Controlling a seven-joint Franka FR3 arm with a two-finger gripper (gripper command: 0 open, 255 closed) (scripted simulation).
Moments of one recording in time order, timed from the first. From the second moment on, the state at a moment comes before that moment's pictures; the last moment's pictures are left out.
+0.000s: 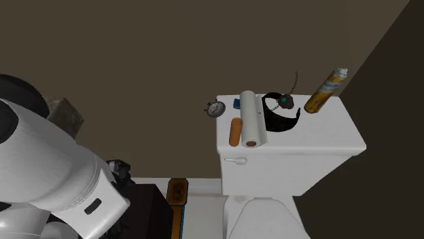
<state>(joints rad) 0.02 -0.75 0.04 -2.29 0.08 1.61 -0.03</state>
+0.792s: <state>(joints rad) 0.05 -0.61 0.26 -2.28 0.15 1.86 0.23</state>
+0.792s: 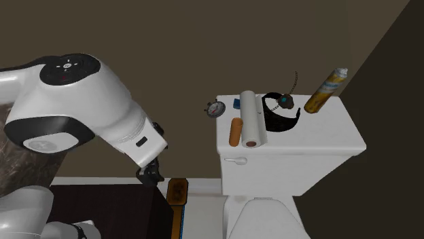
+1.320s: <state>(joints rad) 0.02 -0.42 0.45 -2.17 0.11 2.03 0.46</state>
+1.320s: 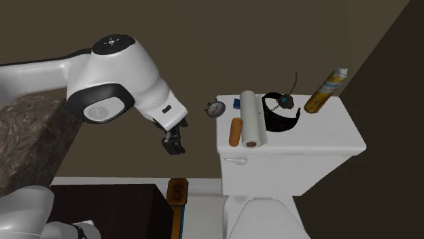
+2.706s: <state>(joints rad) 0.10 0.27 0.70 -1.64 -0.54 2.11 1.12</state>
